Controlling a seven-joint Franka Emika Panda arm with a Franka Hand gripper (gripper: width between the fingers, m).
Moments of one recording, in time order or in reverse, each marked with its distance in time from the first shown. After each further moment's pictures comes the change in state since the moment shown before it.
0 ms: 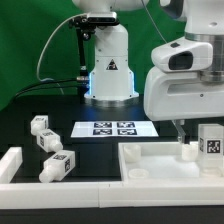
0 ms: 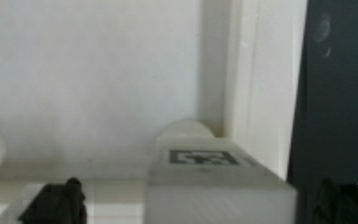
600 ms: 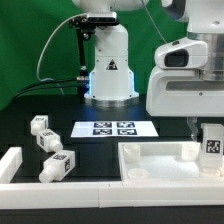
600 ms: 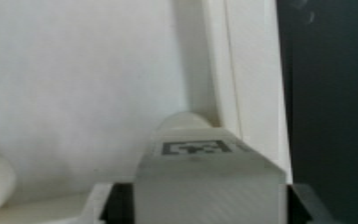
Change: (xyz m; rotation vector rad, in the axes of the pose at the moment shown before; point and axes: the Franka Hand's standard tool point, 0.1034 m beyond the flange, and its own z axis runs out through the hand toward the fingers) arm 0.000 0.000 0.000 -0.001 0.000 0.275
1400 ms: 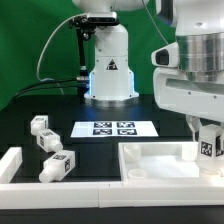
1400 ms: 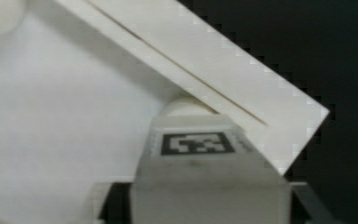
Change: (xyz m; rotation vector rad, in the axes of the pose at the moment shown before) arm 0.009 0.003 0.001 0.107 0.001 0.822
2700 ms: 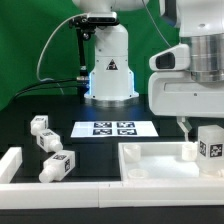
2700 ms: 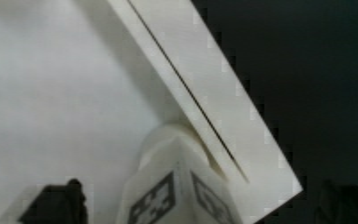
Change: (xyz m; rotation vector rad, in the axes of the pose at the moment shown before) arm -0.013 0.002 0.001 0.005 -0.003 -0.600
